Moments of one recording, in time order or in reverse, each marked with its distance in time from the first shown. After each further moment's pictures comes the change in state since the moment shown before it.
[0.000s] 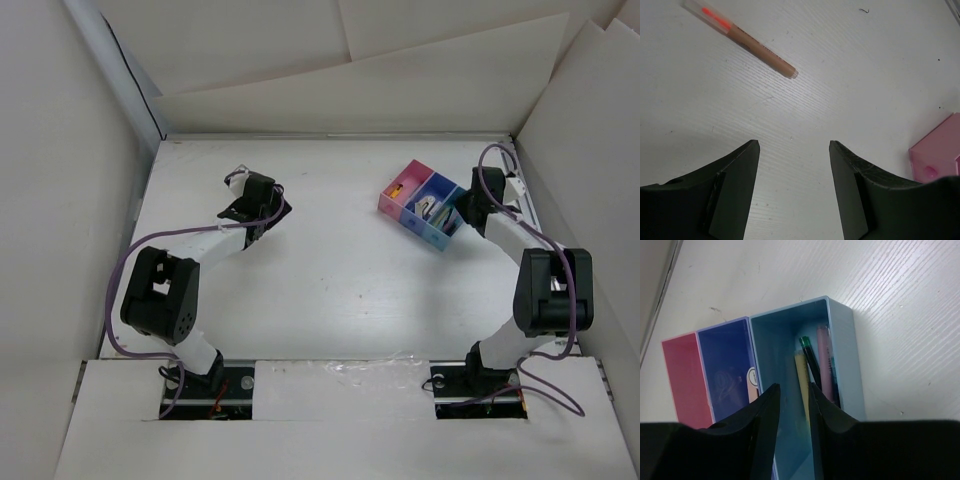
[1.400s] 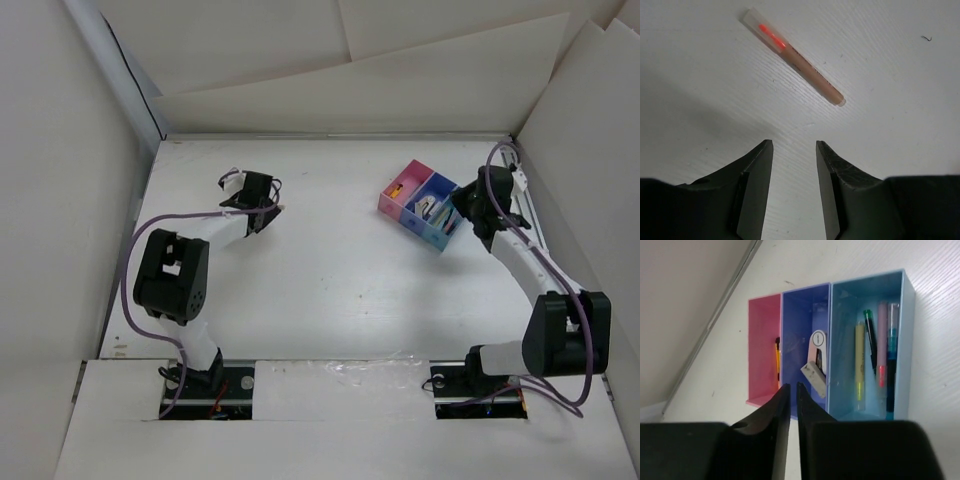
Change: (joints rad) left arm 0.051 0.115 0.075 -0.099 -0.060 -0.039; right arm 0.047 -0.232 -0.050 0.000 -0.112 -0.010
